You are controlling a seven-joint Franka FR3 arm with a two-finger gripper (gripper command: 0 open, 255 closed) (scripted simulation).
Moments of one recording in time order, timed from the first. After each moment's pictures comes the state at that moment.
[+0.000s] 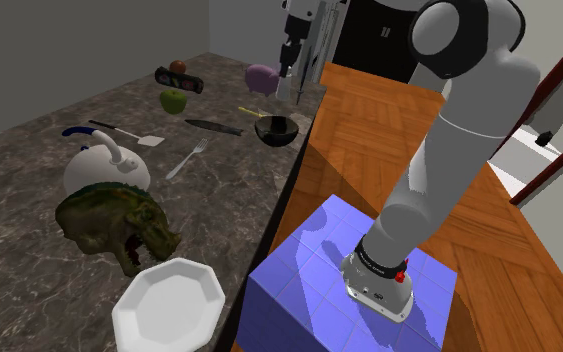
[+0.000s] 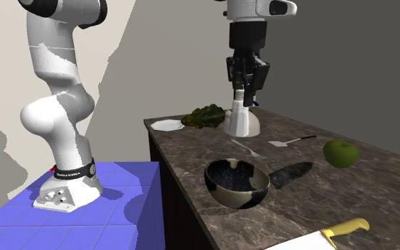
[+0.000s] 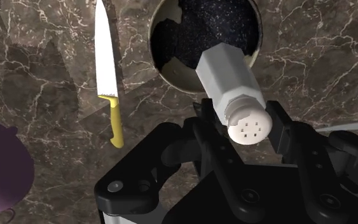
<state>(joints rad) -0.06 0.06 -0.31 -1.65 0.13 1.70 -0.70</state>
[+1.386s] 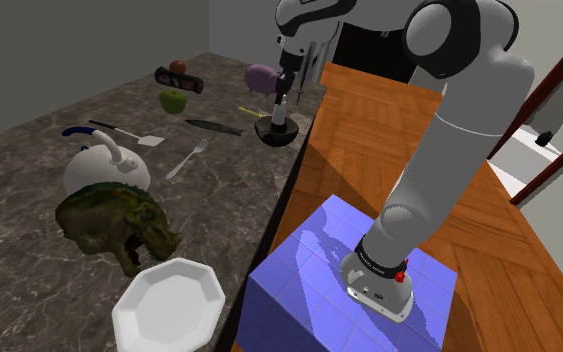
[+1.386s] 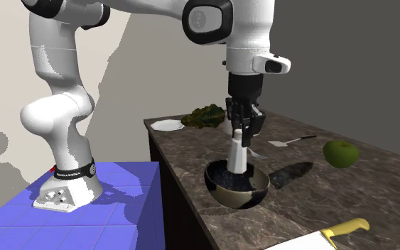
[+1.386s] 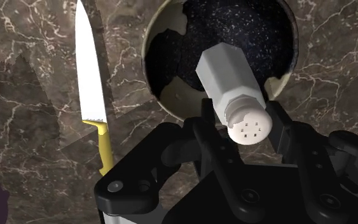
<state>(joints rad) -0.06 0.09 -0.31 -1.87 0.14 1.94 -0.74</state>
